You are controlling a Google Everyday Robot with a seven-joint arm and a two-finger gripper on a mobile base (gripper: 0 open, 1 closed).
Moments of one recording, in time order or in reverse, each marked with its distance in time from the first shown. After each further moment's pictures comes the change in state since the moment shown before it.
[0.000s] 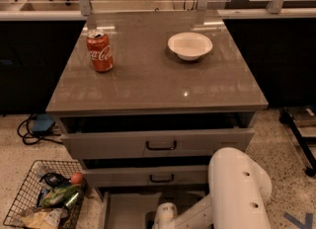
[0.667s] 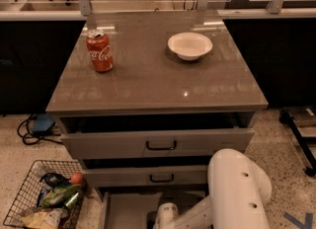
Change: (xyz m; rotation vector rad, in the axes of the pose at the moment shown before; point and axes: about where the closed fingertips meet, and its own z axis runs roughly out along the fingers) arm 0.007 -0.003 0.008 -0.003 0.007 0.022
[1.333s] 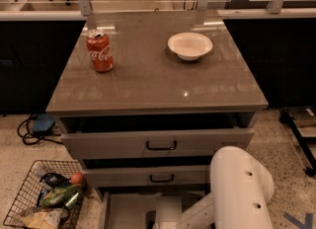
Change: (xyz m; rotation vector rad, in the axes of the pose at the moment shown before) arm -0.003 0.001 -0.016 0.000 0.000 0.000
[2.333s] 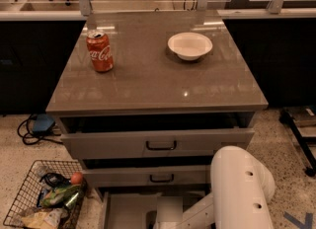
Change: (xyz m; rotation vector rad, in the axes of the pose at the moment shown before) arm -0.001 0.000 -0.003 0.000 0.000 0.000
